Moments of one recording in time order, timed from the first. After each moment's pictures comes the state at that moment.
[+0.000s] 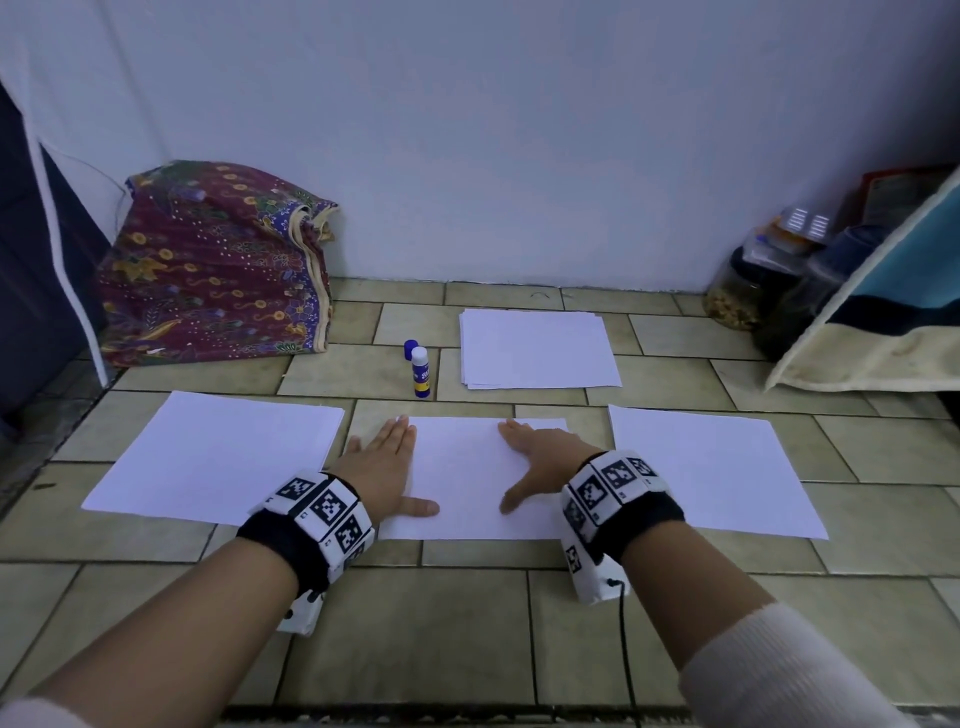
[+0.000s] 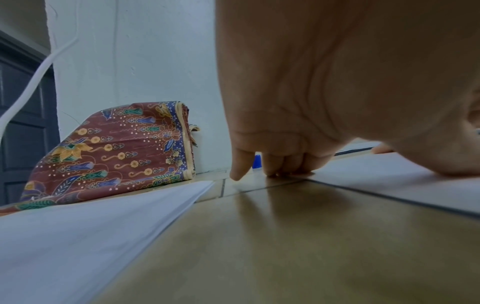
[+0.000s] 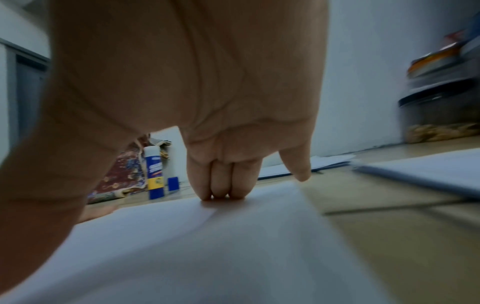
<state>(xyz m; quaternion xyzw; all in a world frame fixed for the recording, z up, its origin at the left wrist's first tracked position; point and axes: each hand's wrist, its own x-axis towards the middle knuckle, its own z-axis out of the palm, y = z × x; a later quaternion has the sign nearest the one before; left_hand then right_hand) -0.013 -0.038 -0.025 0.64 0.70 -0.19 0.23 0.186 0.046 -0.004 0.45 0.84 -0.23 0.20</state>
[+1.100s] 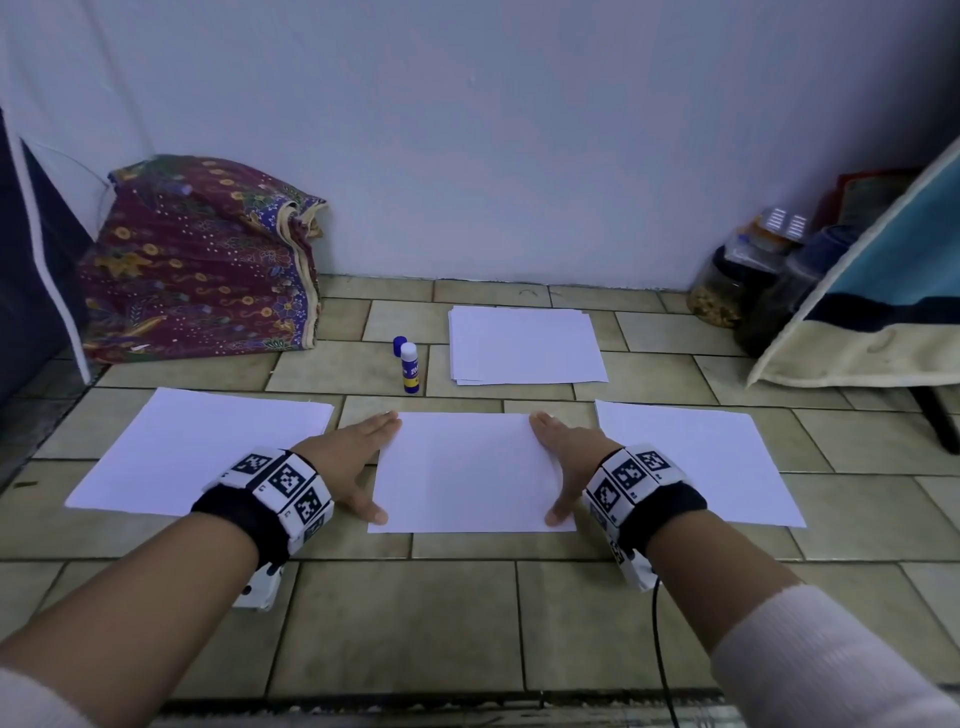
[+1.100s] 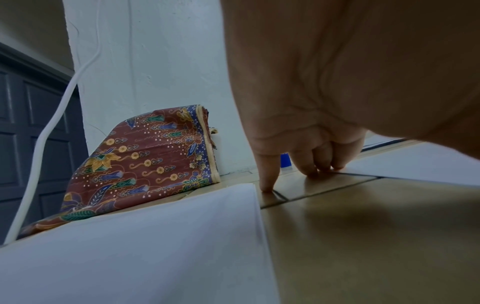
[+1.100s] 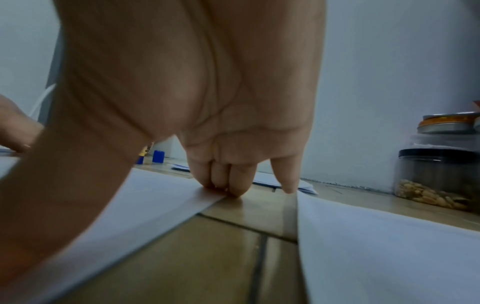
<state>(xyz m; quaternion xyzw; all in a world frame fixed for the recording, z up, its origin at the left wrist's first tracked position) -0.050 -0.036 -0.017 0.69 0.65 -0.16 0.26 0.223 0.043 0.009 0.47 0.83 -0.18 0.25</state>
